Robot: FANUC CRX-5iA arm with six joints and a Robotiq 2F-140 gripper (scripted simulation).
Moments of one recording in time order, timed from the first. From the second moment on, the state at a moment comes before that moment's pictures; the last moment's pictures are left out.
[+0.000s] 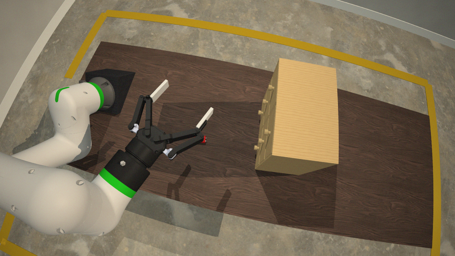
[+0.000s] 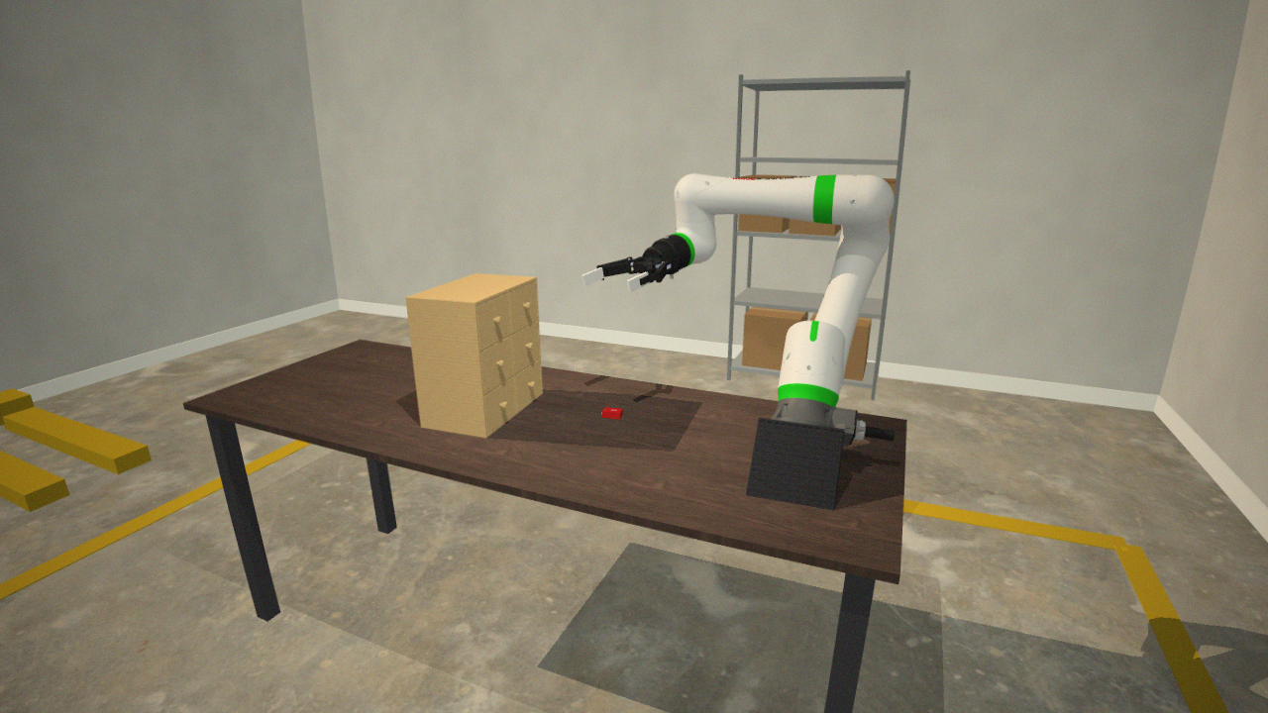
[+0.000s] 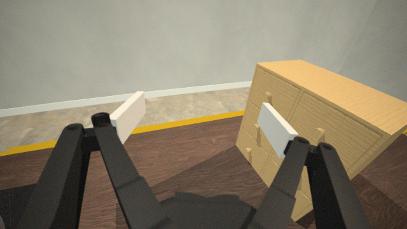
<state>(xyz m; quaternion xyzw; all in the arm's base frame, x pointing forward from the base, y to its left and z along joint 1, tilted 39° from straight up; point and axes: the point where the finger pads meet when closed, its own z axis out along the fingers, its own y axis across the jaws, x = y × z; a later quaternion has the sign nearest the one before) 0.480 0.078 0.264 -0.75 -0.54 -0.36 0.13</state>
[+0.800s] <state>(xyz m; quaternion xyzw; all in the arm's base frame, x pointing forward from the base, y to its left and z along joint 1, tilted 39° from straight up) 0.477 0.076 0.316 -0.75 -0.65 0.09 -0.07</state>
